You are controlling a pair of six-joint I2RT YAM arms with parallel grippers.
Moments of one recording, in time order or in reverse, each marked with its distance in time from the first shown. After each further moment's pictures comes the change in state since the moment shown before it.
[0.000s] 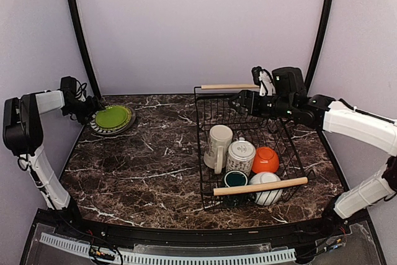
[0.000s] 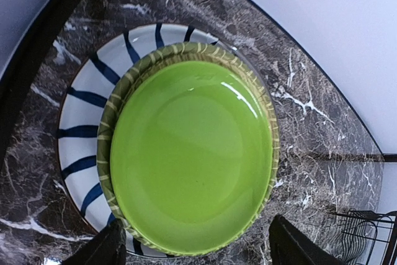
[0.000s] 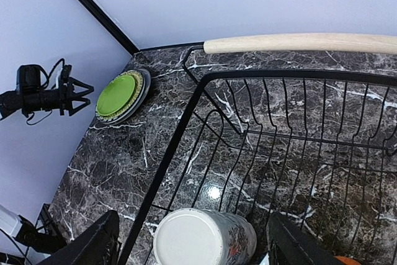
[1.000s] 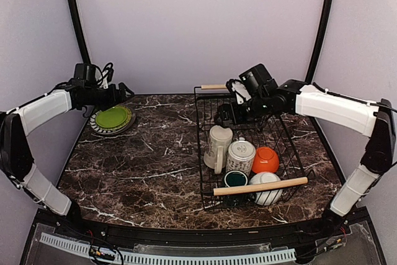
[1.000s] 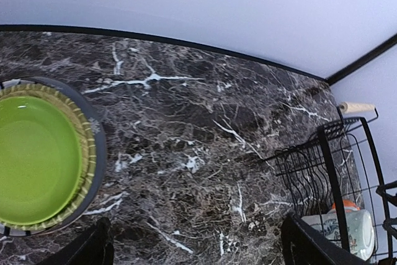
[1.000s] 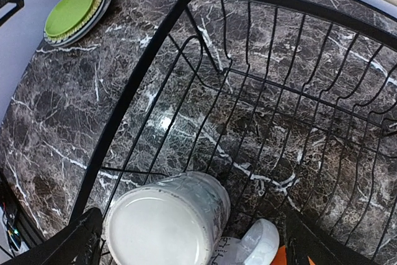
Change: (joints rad) left arm -0.317 -0.305 -0.103 0.092 0.014 0.066; right arm 0.059 0.262 0.283 -0.382 0.035 -0.162
